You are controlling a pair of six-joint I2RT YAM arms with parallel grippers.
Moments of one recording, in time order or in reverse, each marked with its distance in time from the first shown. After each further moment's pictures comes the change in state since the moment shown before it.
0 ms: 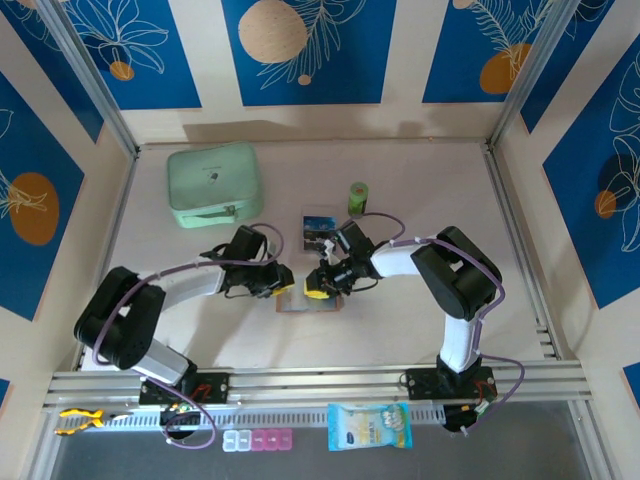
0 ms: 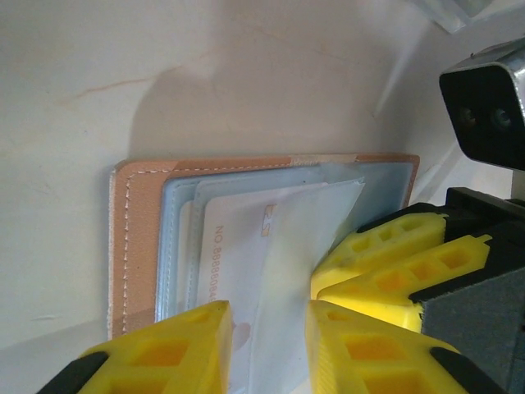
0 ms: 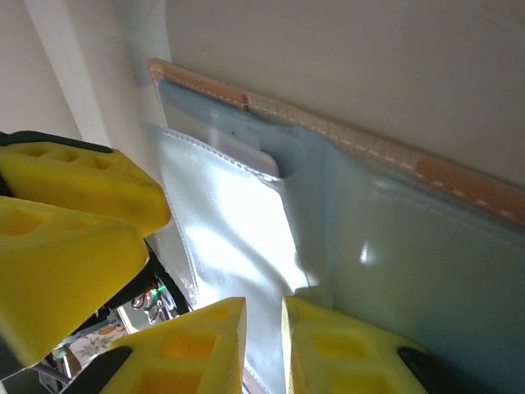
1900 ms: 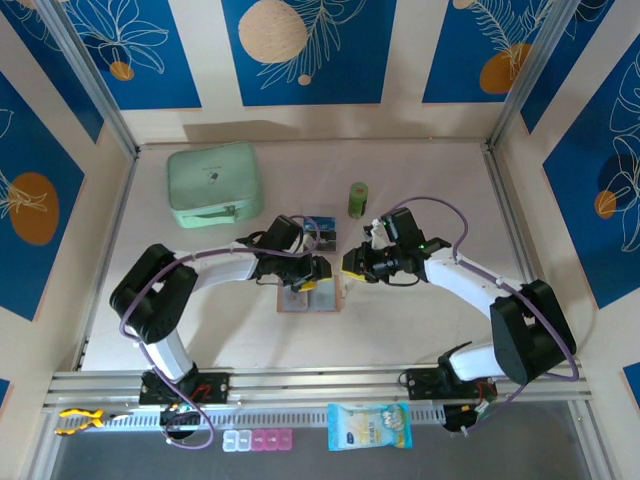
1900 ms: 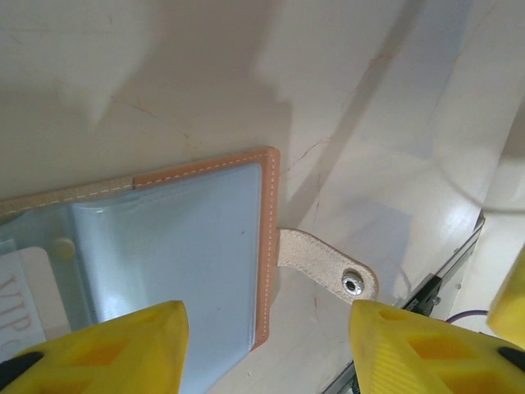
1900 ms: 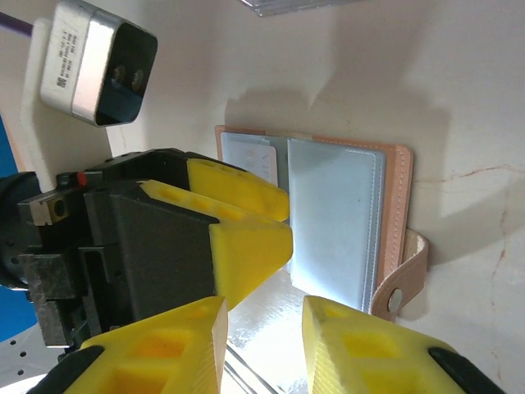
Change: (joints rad) left arm -0.158 0.207 0.248 0.013 0.065 -0.034; right arm -0.190 -0.497 -0.116 -0.296 0.156 -0.064
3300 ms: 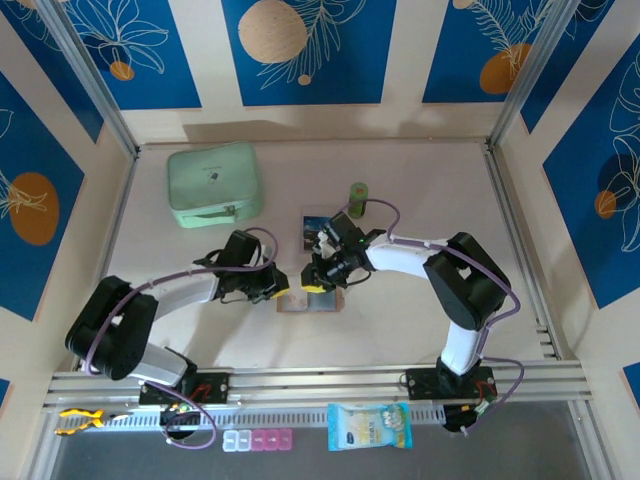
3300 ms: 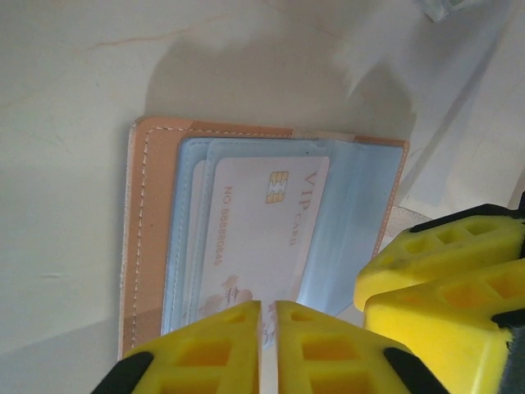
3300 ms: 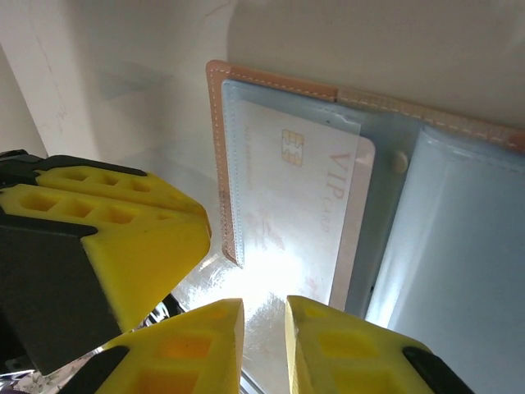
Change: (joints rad) left arm 0.185 -0.273 -0.322 0.039 -0.027 0.003; right arm 0.259 0.418 0.262 0.014 0.006 0.039
